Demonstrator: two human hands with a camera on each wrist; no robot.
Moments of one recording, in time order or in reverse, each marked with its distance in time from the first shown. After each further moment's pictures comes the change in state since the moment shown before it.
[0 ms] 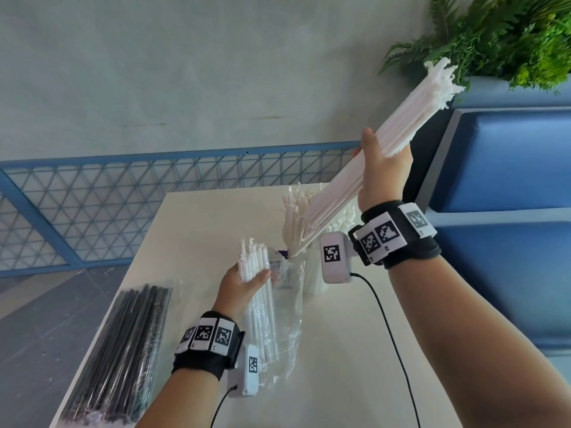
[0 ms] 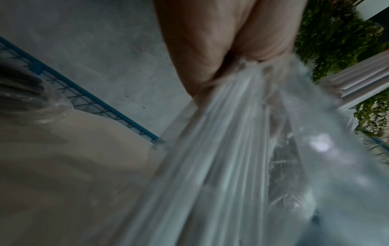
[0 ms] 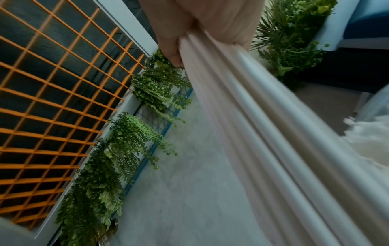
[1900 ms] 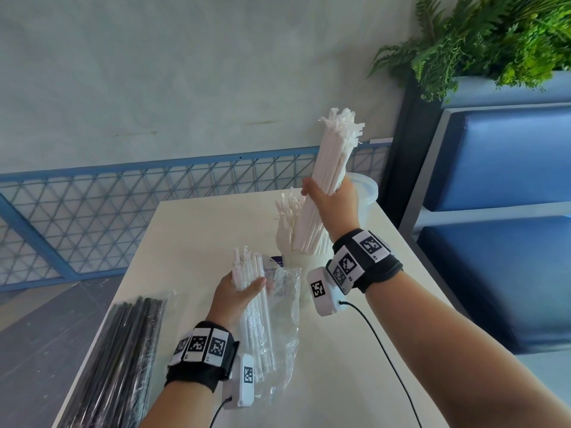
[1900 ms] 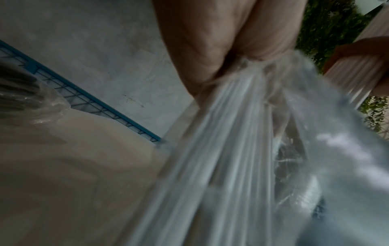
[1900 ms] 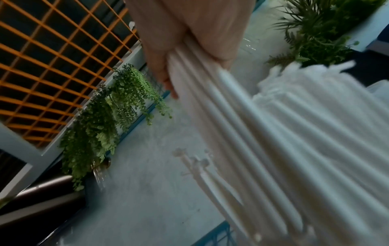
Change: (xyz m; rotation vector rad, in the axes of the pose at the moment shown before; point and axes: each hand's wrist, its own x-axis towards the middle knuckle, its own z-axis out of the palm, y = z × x) left_hand 0.001 0.006 0.000 0.009 -0.033 -0.020; right_hand -0.022 0.052 0.006 -0.342 -0.305 -0.011
